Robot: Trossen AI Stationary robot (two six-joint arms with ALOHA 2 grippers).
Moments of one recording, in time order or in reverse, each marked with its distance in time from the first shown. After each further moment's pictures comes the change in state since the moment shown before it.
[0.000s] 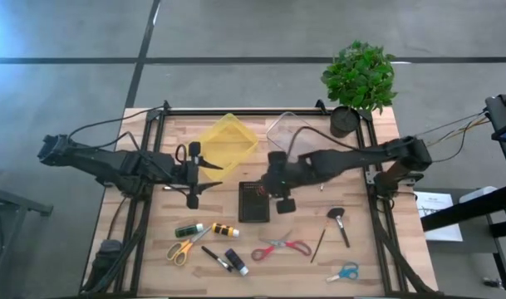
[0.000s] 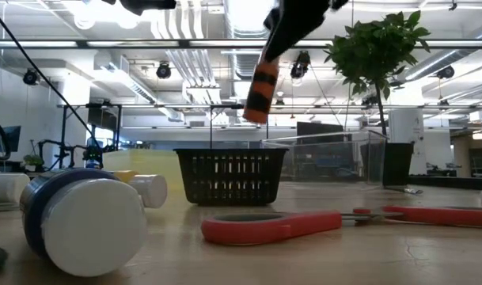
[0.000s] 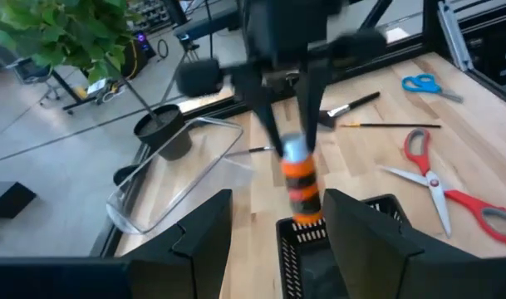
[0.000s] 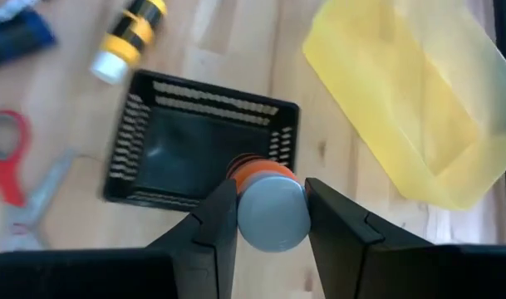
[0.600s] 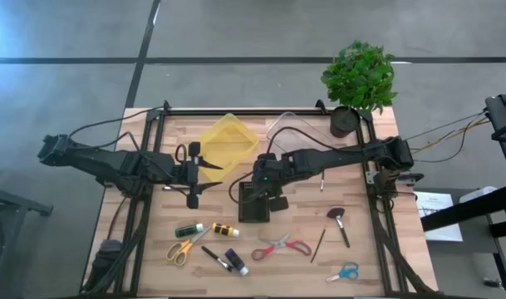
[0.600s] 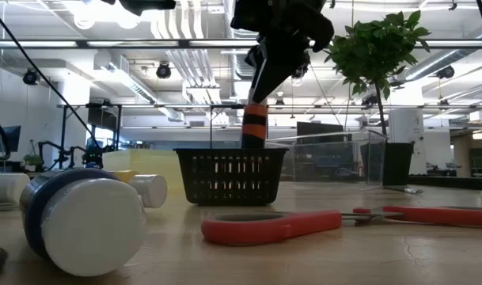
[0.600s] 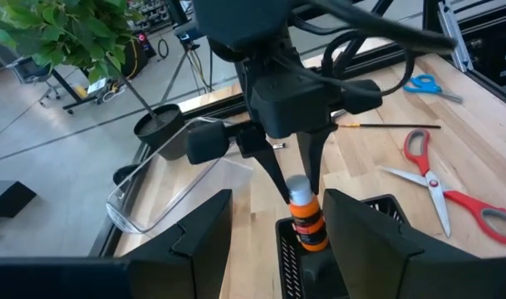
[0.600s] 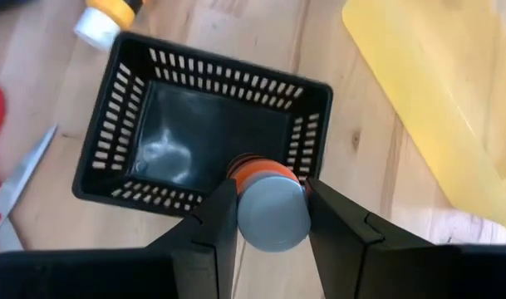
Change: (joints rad) left arm 0.000 0.000 -0.001 0.000 -0.001 -0.004; right arm -0.063 0.140 0.036 0.002 -0.111 -0.063
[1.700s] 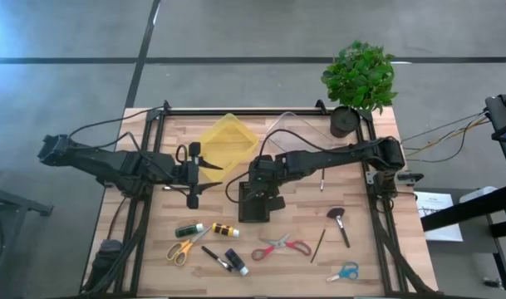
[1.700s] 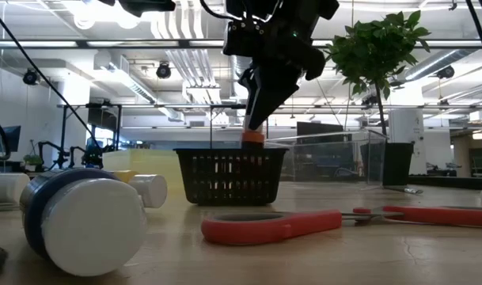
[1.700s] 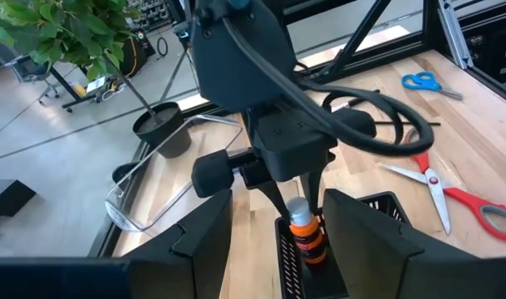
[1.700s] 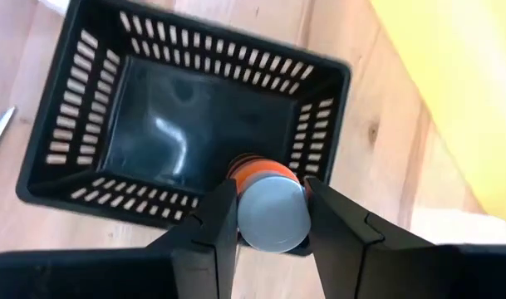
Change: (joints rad) left arm 0.000 0.000 -0.005 -0.002 0.000 0.000; right arm -0.026 0.070 -0.020 0.035 -0.024 -0.035
